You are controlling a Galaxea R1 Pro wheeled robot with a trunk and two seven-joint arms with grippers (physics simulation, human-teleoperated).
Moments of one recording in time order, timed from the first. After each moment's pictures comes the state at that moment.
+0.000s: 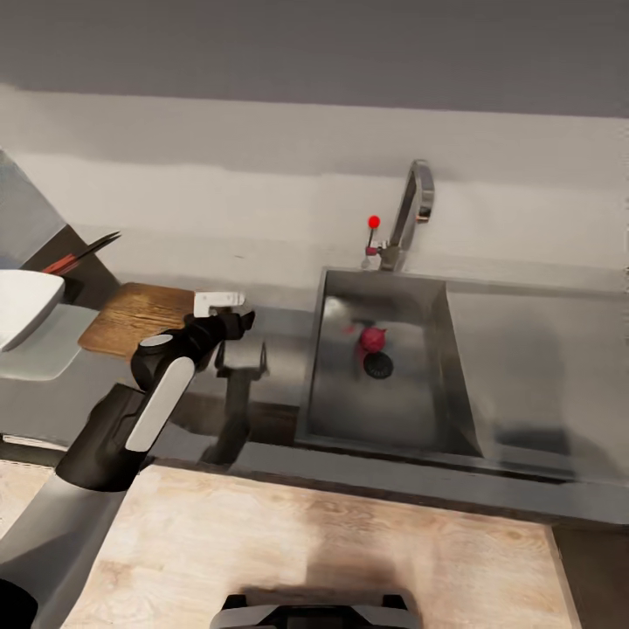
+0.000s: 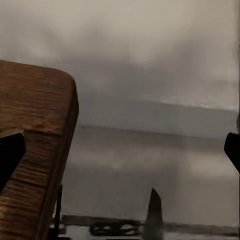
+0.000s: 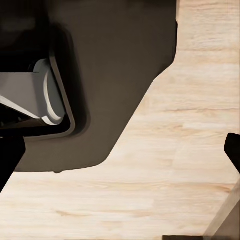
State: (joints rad) left arm -0.87 0.16 -0.36 -1.55 0.58 0.73 0.42; right arm -0.08 0.03 0.14 -0.08 -0.23 -0.21 0.01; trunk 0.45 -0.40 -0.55
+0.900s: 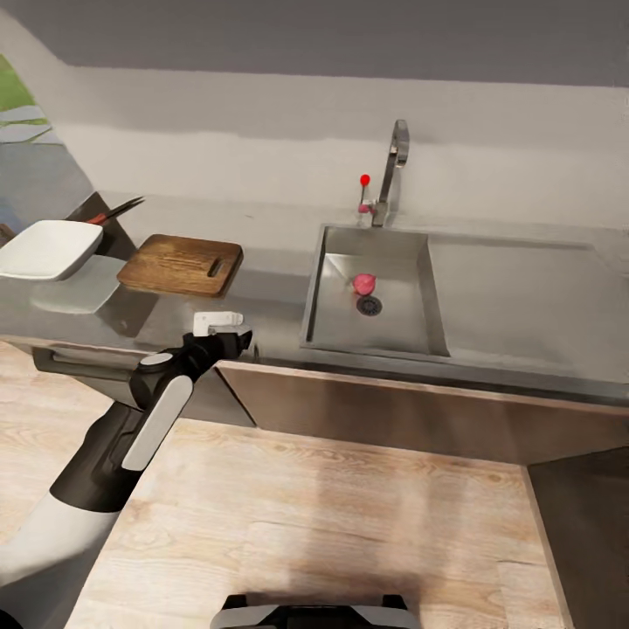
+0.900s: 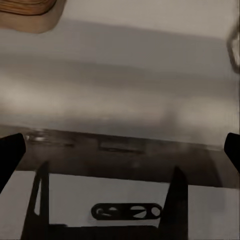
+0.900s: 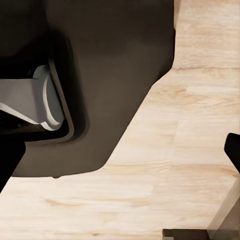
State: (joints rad) left arm -0.80 0.18 -0.36 -1.55 0.58 0.73 0.41; right arm -0.08 0.03 0.14 -0.09 -0.23 -0.23 0.01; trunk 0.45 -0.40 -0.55
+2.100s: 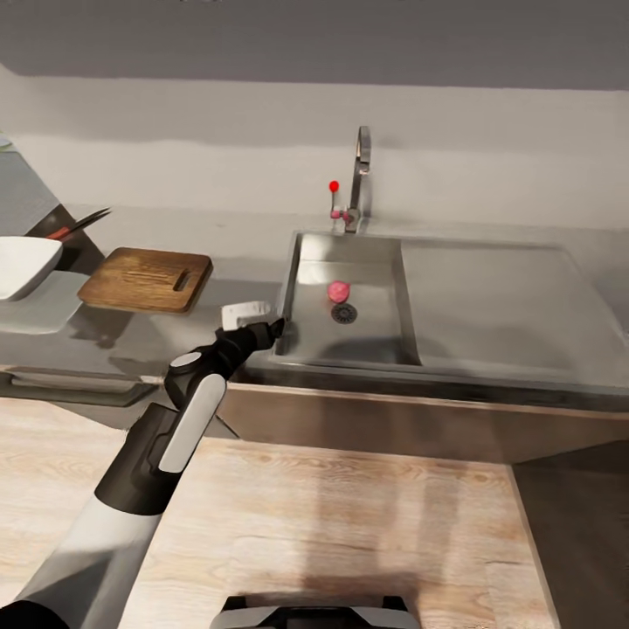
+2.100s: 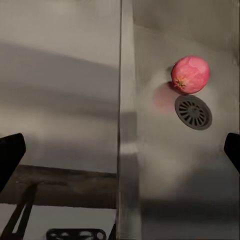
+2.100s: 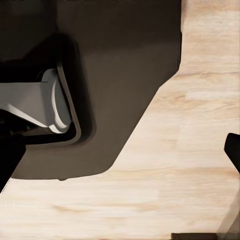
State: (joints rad) left arm -0.79 0.01 -0.35 -1.55 0.57 0.63 0.40; right arm -0.08 0.04 0.14 -0.09 -0.24 -0.24 0.02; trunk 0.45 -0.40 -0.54
